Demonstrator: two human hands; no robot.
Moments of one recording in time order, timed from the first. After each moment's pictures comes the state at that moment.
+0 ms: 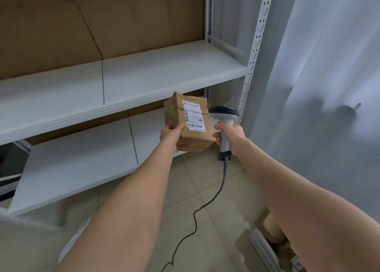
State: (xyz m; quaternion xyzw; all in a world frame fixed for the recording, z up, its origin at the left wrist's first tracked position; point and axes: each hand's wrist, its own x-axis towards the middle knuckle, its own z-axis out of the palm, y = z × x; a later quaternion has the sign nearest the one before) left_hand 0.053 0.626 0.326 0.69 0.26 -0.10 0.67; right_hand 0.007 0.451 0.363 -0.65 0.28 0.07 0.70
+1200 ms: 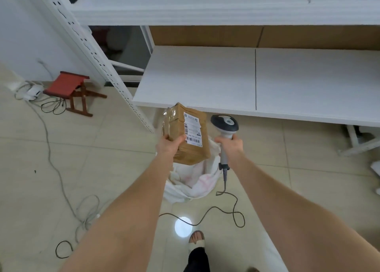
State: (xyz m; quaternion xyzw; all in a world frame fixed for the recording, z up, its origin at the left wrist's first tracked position) left_hand -0.146 1.088 0.109 0.62 0.51 0.01 0.59; right_hand -0.069 0.918 0.127 -0.73 0.19 0.30 0.58
